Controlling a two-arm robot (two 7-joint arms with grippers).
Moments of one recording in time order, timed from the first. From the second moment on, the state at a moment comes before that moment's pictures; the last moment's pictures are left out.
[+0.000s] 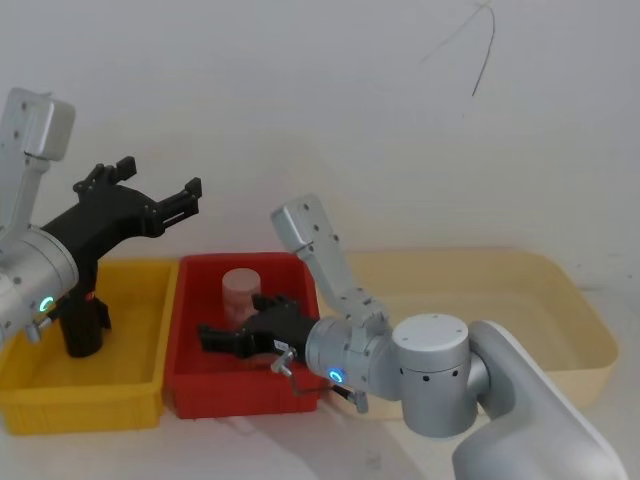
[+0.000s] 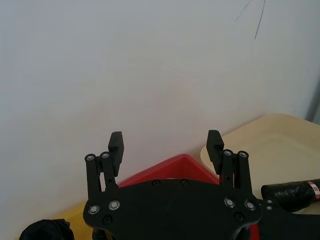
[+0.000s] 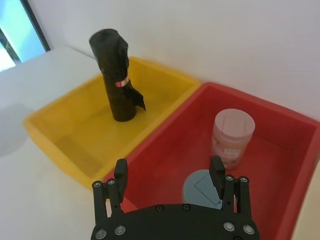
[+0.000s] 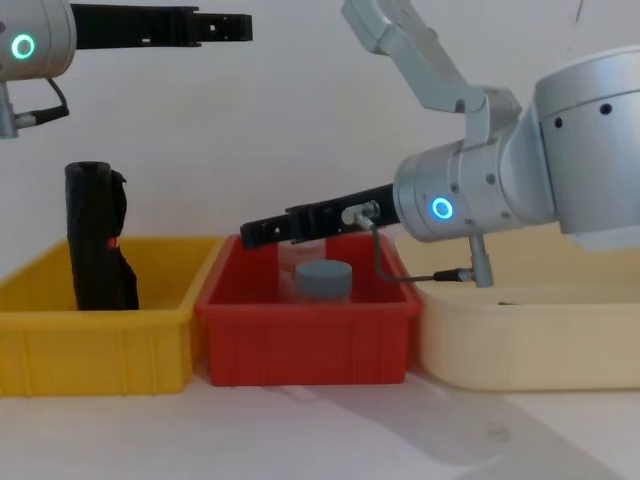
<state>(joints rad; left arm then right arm) -0.54 0.33 0.29 -1.58 -0.42 0.30 -0.28 0.61 0.04 -0.47 -1.26 0.20 0.51 0.36</state>
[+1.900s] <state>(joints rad) -0.54 0.33 0.29 -1.58 -0.42 0.30 -0.28 0.66 0.06 -0.47 -1.11 0.20 0.48 0.37</state>
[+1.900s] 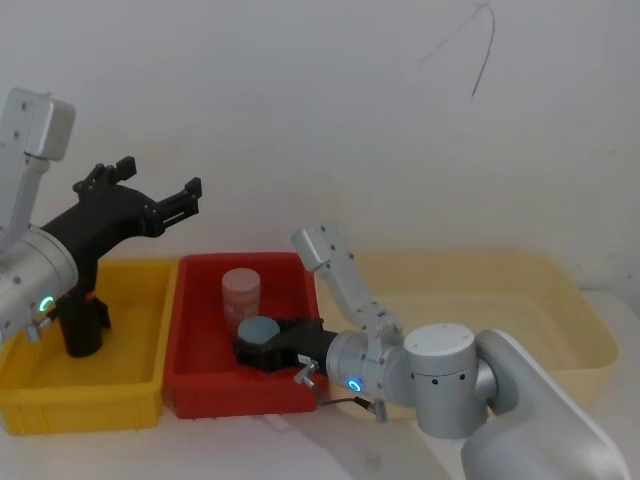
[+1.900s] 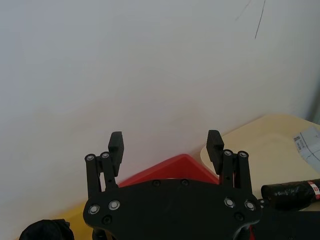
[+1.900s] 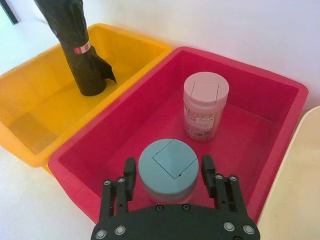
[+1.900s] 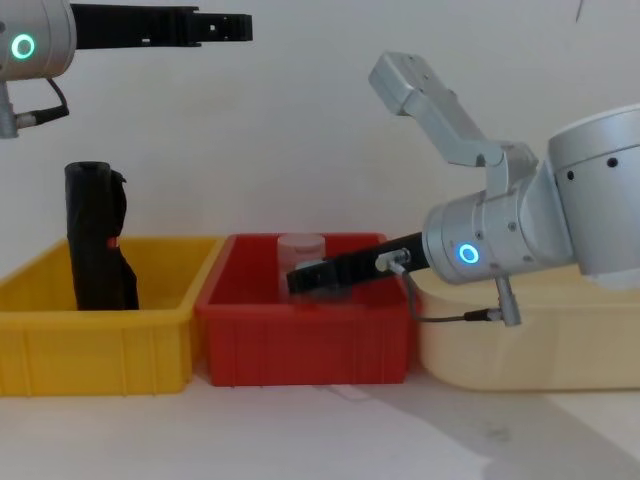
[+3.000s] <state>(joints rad) -0.54 0.33 0.29 -1.58 -0.42 0.30 -0.28 0.60 0.08 -0.29 -1.35 0.28 0.38 0.24</state>
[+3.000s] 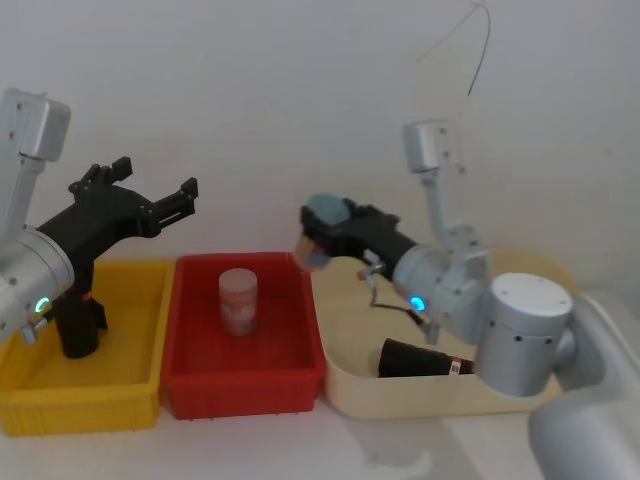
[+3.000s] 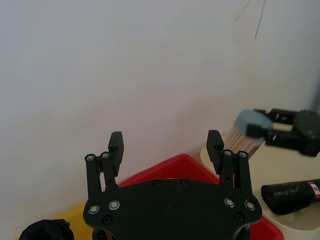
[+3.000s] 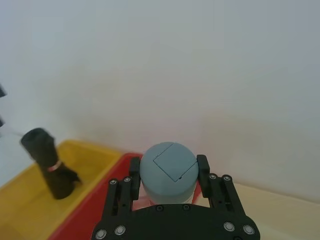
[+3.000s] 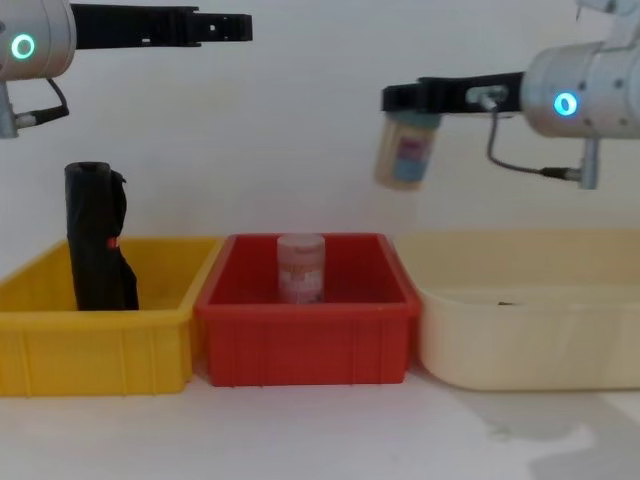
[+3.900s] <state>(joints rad) -0.54 0.33 0.29 -1.58 -0.42 0.30 -0.28 0.46 0.17 -0.35 -1.53 0.22 0.28 0.25</state>
